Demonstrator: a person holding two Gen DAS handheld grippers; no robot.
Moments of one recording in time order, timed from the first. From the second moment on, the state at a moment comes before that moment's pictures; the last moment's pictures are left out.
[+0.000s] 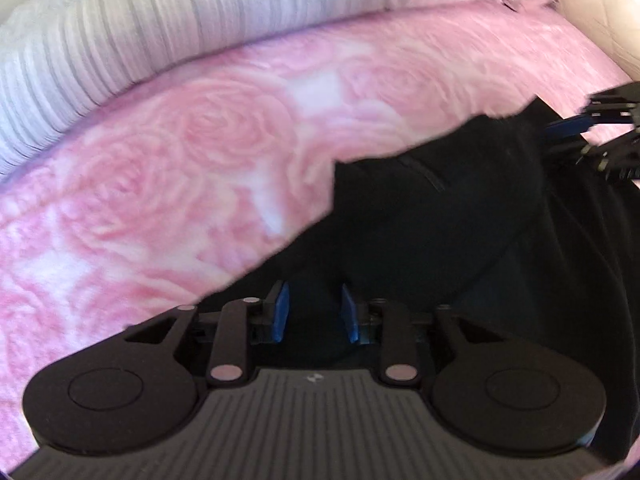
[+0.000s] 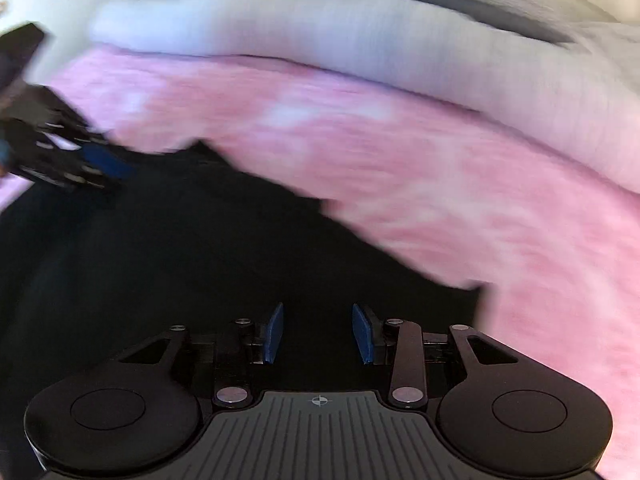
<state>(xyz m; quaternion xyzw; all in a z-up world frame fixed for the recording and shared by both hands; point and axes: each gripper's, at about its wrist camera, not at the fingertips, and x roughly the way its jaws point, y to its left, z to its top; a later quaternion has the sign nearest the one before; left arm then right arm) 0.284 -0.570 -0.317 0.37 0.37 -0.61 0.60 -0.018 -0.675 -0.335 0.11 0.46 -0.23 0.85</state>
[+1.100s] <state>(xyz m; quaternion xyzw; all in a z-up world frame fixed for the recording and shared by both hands) 0.287 -0.535 -0.300 0.35 0.36 -0.61 0.61 -0.108 -0.745 -0.342 0.32 0.39 -0.30 0.81</state>
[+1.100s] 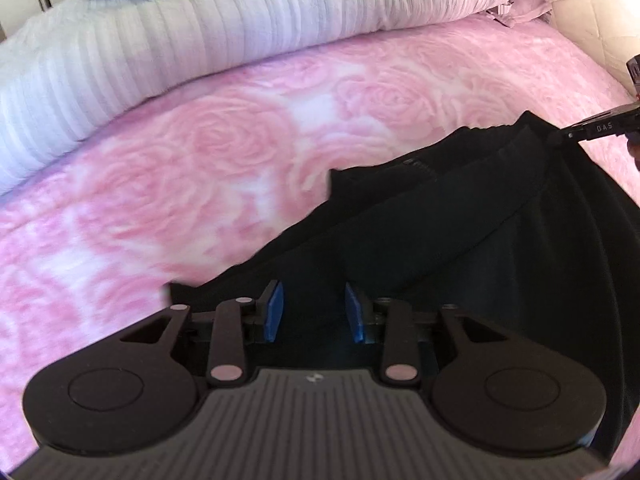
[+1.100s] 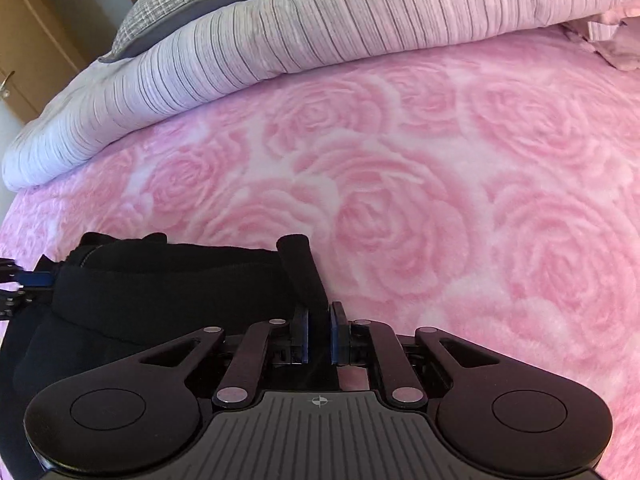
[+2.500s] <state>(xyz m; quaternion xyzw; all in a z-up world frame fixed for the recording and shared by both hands) 0.181 -0.336 -0.278 0.50 0.20 -0.65 0.54 -0.174 -0.455 -0.286 0.06 0.53 -0.27 0.80</state>
